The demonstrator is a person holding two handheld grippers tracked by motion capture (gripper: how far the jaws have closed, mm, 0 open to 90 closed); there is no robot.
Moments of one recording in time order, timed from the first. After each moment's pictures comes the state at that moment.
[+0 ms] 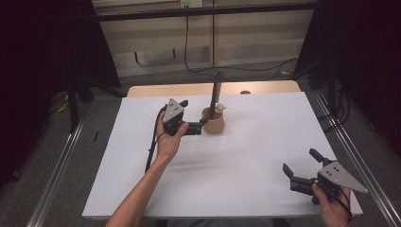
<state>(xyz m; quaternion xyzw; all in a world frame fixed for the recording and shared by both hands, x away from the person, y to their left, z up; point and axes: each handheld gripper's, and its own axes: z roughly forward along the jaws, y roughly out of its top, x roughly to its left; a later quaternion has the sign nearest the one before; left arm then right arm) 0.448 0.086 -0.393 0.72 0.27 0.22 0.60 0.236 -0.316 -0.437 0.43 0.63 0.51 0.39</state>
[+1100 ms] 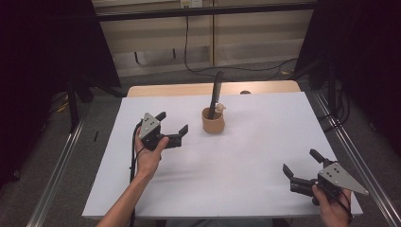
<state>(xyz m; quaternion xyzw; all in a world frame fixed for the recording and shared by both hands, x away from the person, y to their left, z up) 0.409 0.147 -0.402 0.70 0.31 0.24 0.59 0.232 -0.314 -0.435 0.43 0.63 0.51 0.39</state>
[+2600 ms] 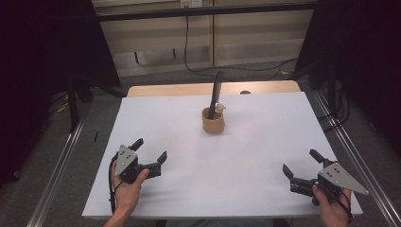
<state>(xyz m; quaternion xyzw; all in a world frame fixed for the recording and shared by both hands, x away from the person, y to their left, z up) 0.330 0.204 -0.427 0.69 0.35 0.29 0.56 0.232 -0.313 -0.434 0.43 0.63 0.51 0.39</state>
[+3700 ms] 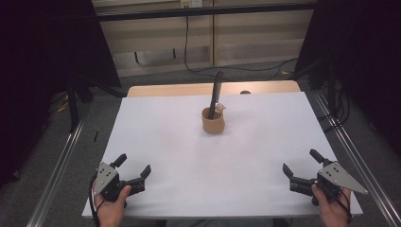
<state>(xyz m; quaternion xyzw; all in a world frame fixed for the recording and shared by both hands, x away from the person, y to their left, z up) 0.287 0.246 -0.435 0.67 0.39 0.30 0.55 0.233 -0.313 -0.435 0.44 0.63 0.51 0.39</state>
